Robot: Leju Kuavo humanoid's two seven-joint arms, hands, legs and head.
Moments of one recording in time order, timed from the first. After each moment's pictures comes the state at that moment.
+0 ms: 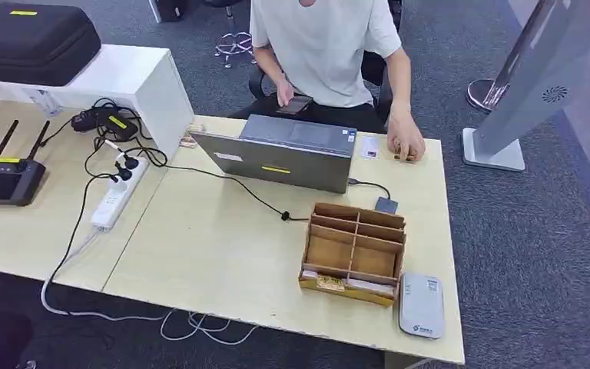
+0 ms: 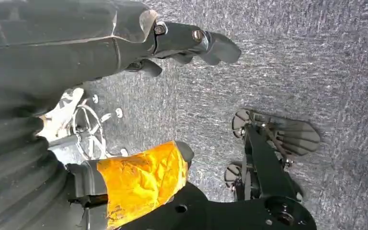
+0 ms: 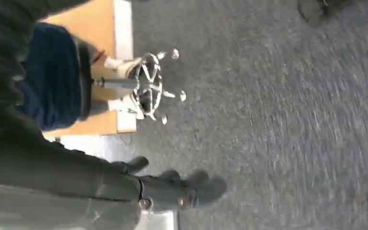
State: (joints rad) left arm -0.10 -0.14 1.30 -0.26 -1.10 -0.10 0.00; right arm -0.08 0.05 -1.01 -0.23 0.94 -0.05 0.08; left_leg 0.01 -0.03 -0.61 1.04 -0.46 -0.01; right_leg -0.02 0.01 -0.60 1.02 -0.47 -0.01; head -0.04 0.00
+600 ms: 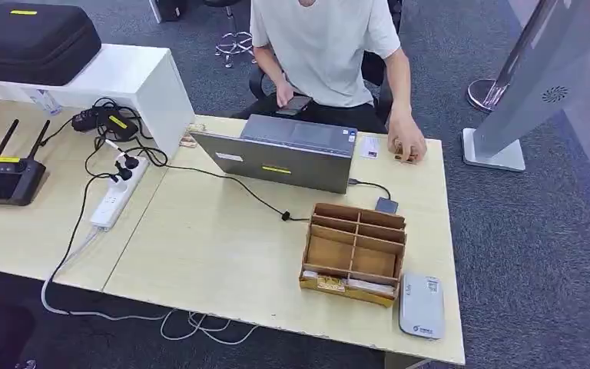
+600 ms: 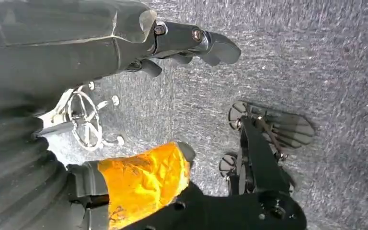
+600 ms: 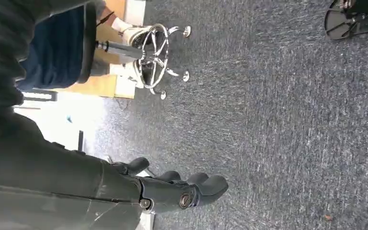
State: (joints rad) left arm -0.07 -0.12 1.19 -0.26 -0.93 -0.13 0.01; right arm -0.03 0.07 -0.79 -0.25 0.92 -0.01 0.05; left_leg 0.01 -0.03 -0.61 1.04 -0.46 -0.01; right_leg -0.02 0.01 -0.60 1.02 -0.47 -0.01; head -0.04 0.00
